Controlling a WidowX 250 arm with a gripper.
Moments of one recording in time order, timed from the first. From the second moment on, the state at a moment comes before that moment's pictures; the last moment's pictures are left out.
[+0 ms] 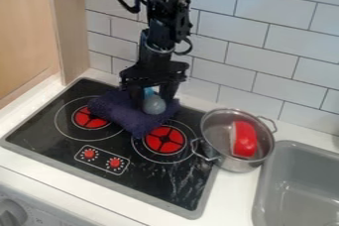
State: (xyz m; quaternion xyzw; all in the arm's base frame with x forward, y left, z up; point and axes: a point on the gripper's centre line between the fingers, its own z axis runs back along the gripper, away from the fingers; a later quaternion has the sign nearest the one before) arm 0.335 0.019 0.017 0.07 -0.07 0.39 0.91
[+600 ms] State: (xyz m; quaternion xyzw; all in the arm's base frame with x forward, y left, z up) arm 0.332 0.020 0.017 0.08 -0.07 0.40 0.91
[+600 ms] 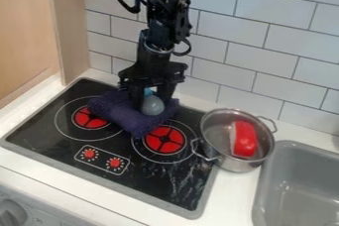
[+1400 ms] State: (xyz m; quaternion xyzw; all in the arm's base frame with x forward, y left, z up) arm 0.310 -0.018 0.061 0.07 -0.13 0.37 0.92
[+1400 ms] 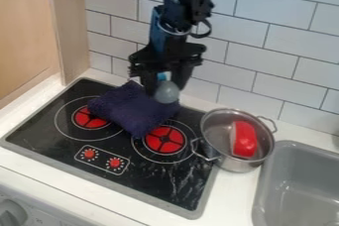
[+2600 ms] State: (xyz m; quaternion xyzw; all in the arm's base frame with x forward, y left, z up) arm 0.227 -0.087 0.028 0.07 -0.10 0.40 0.91
